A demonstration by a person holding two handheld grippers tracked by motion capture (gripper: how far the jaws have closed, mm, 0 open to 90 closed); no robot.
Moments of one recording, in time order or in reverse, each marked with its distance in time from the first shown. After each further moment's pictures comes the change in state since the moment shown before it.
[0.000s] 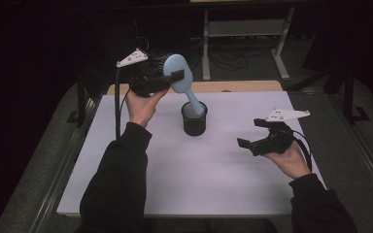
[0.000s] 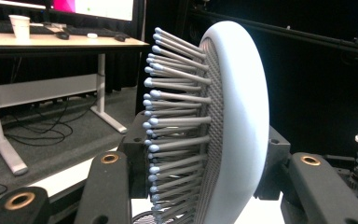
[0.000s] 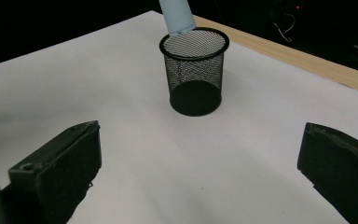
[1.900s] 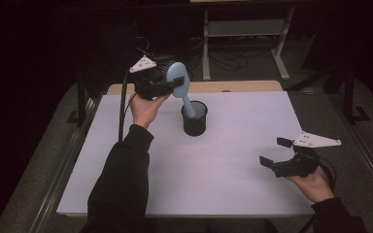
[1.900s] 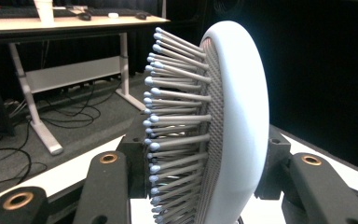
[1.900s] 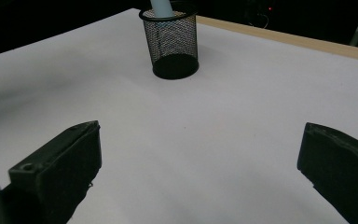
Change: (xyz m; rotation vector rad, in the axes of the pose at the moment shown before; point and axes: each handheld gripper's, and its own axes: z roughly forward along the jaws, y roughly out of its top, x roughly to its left) left arm 0.019 -0.028 0.023 0.094 0.091 0.063; right arm -0.003 -0.068 -0.049 -0.054 -0.071 0.055
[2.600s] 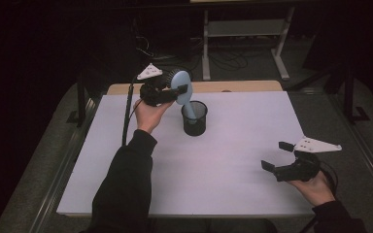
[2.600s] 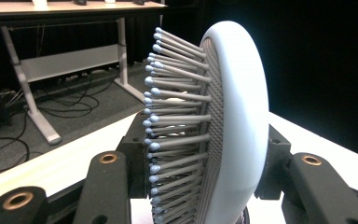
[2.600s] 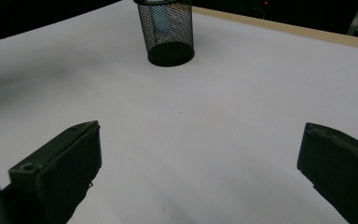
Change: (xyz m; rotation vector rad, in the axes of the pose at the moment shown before) left arm -0.002 -0.022 0.013 0.041 0.001 -0.001; right arm -0.001 -0.014 -0.002 0.016 -0.017 -0.003
